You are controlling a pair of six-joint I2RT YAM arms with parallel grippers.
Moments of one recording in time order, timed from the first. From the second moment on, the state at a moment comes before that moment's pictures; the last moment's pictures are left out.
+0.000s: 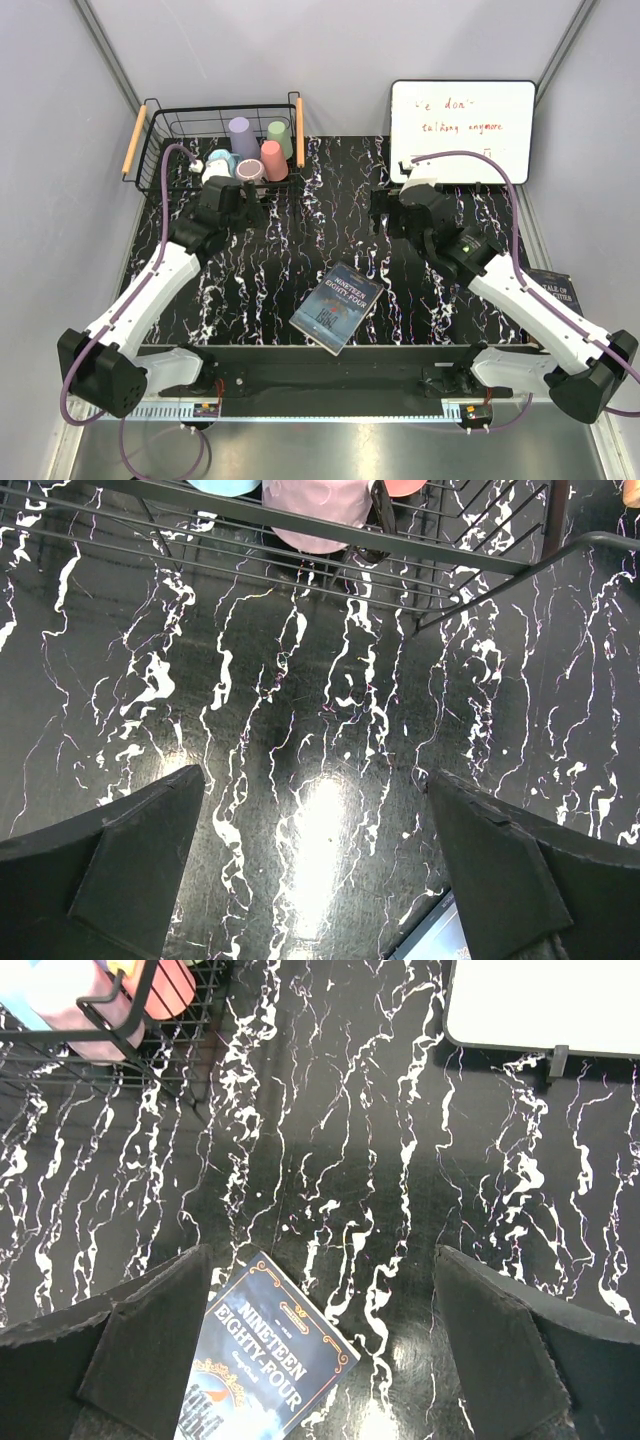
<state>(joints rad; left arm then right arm) -0.40 1.19 1.07 -0.57 -0.36 -0.50 0.73 1.14 1.17 -0.50 0.44 0.38</state>
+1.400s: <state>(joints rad) -0.06 2.20 2.15 -0.86 -0.39 -0.62 0.73 1.12 1.13 -0.52 0.43 0.43</state>
